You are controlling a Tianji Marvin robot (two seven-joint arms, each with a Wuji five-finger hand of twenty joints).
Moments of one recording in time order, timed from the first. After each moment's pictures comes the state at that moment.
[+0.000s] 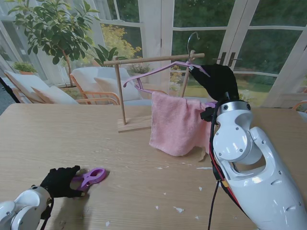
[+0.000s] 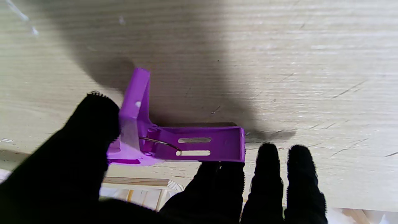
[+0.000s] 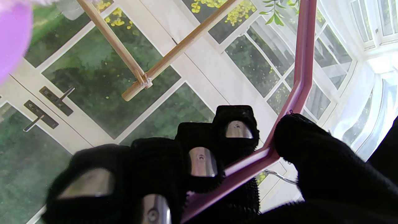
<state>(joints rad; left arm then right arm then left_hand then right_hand) 1.94 -1.02 -1.57 -1.73 1.00 -0.05 -0.30 -1.40 -1.18 1.28 -1.98 -0.51 0.37 -0.22 0.37 -0.45 0.71 -0.18 0.14 0.34 0.16 0.55 0.26 0.28 0.76 0.75 0.14 0.27 0.43 0.63 -0.05 0.28 0.78 0.54 0.26 -0.29 0.75 -0.09 1.11 -0.16 1.24 1.32 1.27 -0.06 1.40 1.15 1.31 -0.03 1.67 1.14 1.18 0.09 1.90 0.26</state>
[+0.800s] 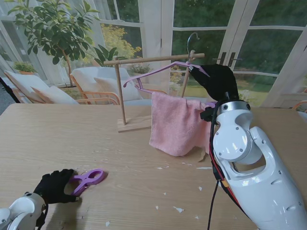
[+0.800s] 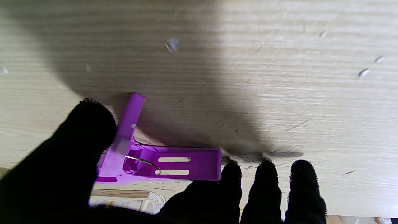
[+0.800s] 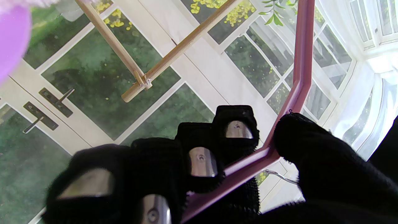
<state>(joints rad) 1.99 -1.03 -1.60 -1.72 1.02 -0.02 -0.28 -1.39 -1.18 1.28 -1.98 -0.50 0.37 -0.21 0.26 -0.46 0.81 -0.18 0.13 0.34 0.01 0.34 0.14 0.22 0.06 0.44 0.07 0.23 0.16 0.49 -0.08 0.28 0.44 0.51 0.26 -0.30 0.75 -0.06 1.11 -0.16 1.24 1.32 1.27 -0.06 1.40 1.15 1.31 -0.03 1.67 1.14 1.18 0.09 1.90 0.26</state>
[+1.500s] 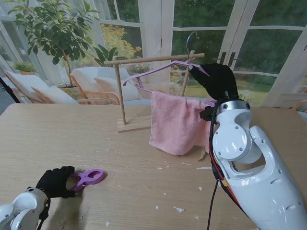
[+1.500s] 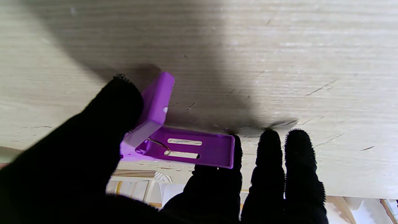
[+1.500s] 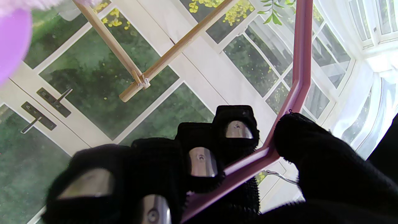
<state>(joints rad) 1.94 -1.03 -1.58 -1.69 1.01 -0.04 -0.20 -1.39 -1.18 1.28 -1.98 -0.50 0.37 -0.22 0.46 -0.61 0.89 -0.18 0.11 0.33 0.64 0.86 0.26 0.22 0.58 0.64 0.27 0.30 0.56 0.73 0.11 0.28 0.95 0.52 0.26 -0.30 0.75 -0.06 1.11 -0.16 1.24 1.32 1.27 -0.06 1.40 1.15 1.31 -0.03 1.67 1.14 1.18 0.09 1.90 0.26</state>
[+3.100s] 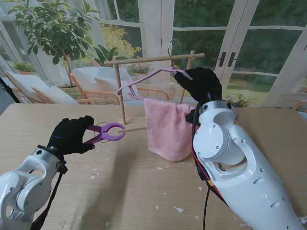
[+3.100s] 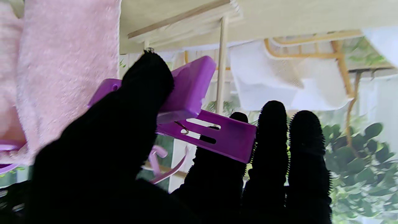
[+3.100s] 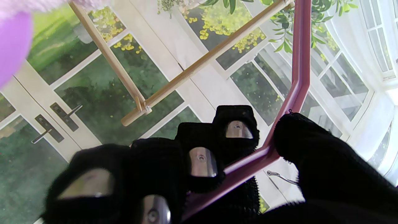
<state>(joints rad) 1.79 -1.06 -1.53 -1.97 1.04 -0.11 -0.06 -1.31 -1.18 1.12 -1.98 -0.57 0.58 -0.20 0.76 -0.70 0.70 -0.24 0.26 0.35 0.88 0.74 0.60 0.27 0.47 0.79 0.62 0.33 0.76 0.76 0.34 0.37 1.10 0.56 0.27 -0.30 0.75 -0.06 1.11 -0.16 1.24 1.32 1.27 -0.06 1.40 1.15 1.31 -0.03 1.67 1.15 1.18 0.09 1.90 0.26</state>
